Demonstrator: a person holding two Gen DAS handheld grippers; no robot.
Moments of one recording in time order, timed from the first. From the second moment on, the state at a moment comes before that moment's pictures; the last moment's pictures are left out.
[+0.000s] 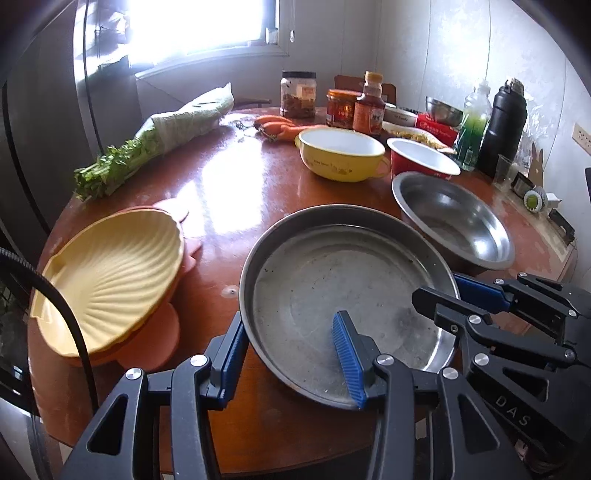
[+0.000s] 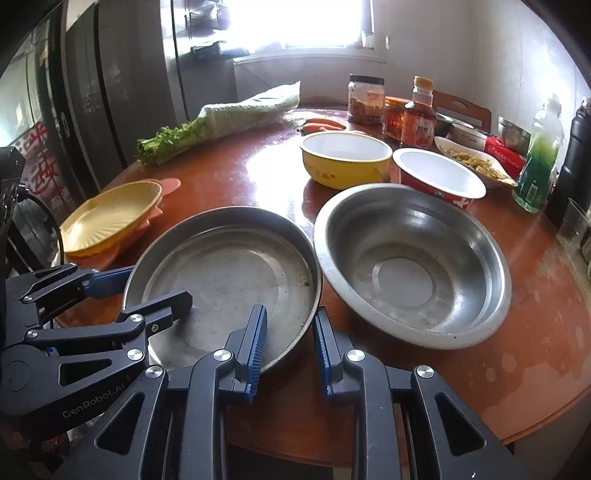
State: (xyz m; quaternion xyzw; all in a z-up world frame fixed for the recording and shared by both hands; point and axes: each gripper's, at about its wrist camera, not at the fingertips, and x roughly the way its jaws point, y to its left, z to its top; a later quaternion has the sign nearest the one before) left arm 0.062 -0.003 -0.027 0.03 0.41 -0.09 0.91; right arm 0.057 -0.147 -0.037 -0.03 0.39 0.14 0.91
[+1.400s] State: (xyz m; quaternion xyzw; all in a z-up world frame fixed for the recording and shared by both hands) left arm 0.067 0.112 0.050 -0.03 0.33 -0.02 0.94; right arm 0.081 -0.044 0.043 -0.07 0.31 0.23 0.92
